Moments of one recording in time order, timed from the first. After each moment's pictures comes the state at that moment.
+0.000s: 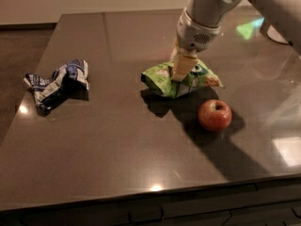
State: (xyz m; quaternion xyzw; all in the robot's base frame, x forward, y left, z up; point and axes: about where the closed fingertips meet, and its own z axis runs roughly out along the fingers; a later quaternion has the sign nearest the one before) arm 0.579 -0.067 0.910 -0.72 0.68 0.05 0.15
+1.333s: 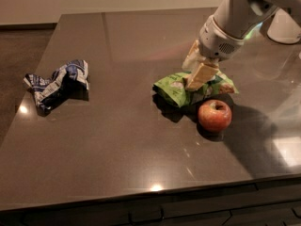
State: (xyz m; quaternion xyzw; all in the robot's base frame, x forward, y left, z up) arm 0.560 -0.109 0.901 -0.71 0.68 0.09 0.18
